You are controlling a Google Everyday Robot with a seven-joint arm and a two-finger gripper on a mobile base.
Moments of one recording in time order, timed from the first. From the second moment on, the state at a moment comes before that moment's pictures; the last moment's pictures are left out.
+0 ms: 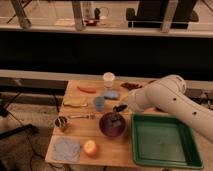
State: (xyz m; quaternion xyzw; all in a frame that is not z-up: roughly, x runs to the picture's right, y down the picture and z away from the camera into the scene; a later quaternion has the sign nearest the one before) arm 0.087 0.067 0.657 -0.10 -0.22 -0.15 0.96
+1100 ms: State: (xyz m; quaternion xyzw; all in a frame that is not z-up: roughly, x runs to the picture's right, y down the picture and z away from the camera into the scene) arm 0.055 0.090 0.633 -0.12 -0.27 -0.17 0.94
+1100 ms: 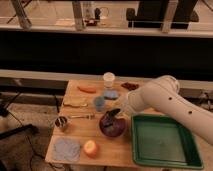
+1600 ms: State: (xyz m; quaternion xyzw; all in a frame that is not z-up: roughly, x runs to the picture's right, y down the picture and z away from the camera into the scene) arm 0.080 0.108 0.624 -0.15 -0.26 -0.16 0.94
